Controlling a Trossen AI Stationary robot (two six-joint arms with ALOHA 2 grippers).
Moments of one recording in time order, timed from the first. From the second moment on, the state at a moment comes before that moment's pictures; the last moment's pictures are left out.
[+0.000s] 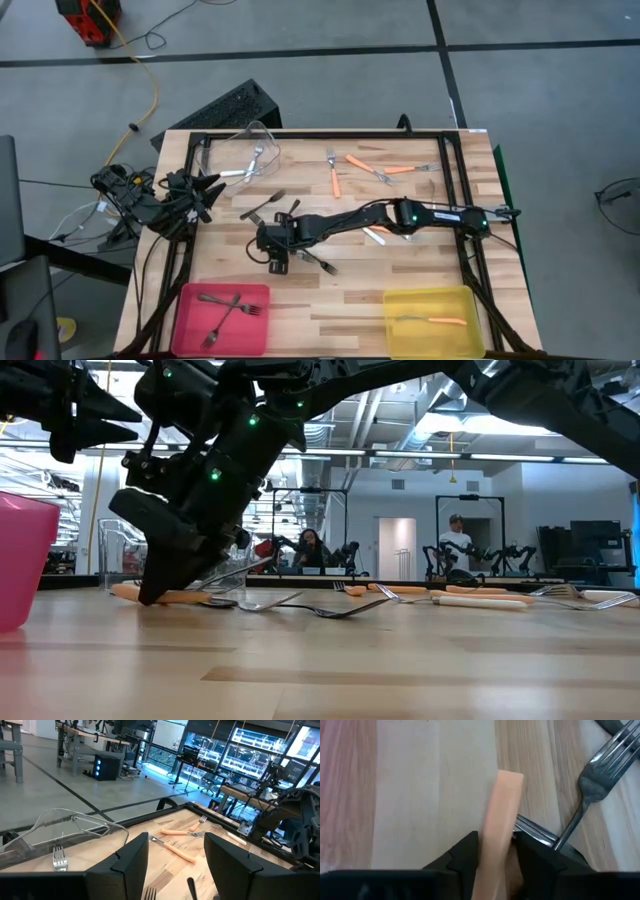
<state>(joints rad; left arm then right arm) -0.58 0.02 0.34 -0.52 -1.21 -0.50 0.11 2.64 2.33 -0.68 0.16 0.10</state>
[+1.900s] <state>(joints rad) -0.58 0.02 0.34 -0.52 -1.21 -0.50 0.02 2.39 2.33 -0.71 0.07 -0.03</state>
